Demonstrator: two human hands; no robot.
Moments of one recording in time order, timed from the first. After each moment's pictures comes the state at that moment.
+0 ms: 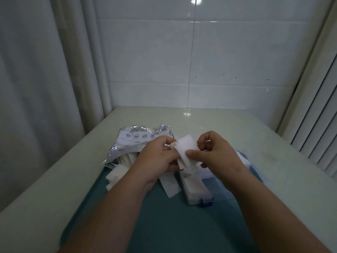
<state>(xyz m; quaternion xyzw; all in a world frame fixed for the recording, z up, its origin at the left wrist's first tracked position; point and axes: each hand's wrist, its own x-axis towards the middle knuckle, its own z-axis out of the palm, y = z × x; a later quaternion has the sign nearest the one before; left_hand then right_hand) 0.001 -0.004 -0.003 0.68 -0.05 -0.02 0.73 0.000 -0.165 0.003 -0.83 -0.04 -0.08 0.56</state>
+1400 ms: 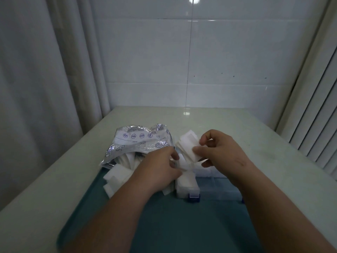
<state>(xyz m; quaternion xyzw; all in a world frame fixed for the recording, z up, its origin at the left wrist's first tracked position) -0.002 -0.002 -0.016 0.94 -0.08 0.03 0.34 -0.001 -0.179 0.012 -0.85 -0.03 -0.06 0.53</state>
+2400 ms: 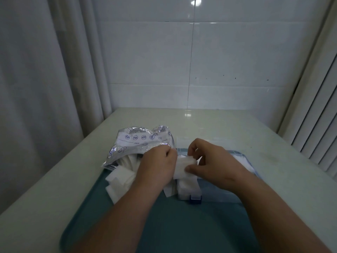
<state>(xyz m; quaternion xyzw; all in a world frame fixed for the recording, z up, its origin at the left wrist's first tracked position) 0.006 -0.011 -0.018 0.90 -0.04 0.19 0.38 -0.008 -0.173 0.009 -0.93 -0.16 -0.04 0.32</state>
